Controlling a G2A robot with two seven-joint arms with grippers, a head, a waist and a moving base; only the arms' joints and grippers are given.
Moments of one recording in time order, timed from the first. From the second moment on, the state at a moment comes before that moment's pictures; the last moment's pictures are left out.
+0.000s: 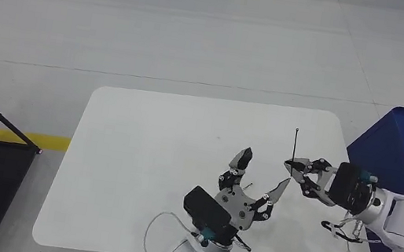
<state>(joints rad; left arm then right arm) 1.44 -1.59 -0.76 -1.83 1.60 0.14 0.42 -1.49 -0.75 1.67 -1.96 -0.93 -0.91 0.11</state>
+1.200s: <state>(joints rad) 1.28 -1.66 -0.63 -1.55 2.15 0.51 0.27 -1.46 -0.76 1.64 -1.94 -0.94 -0.96 0.13</state>
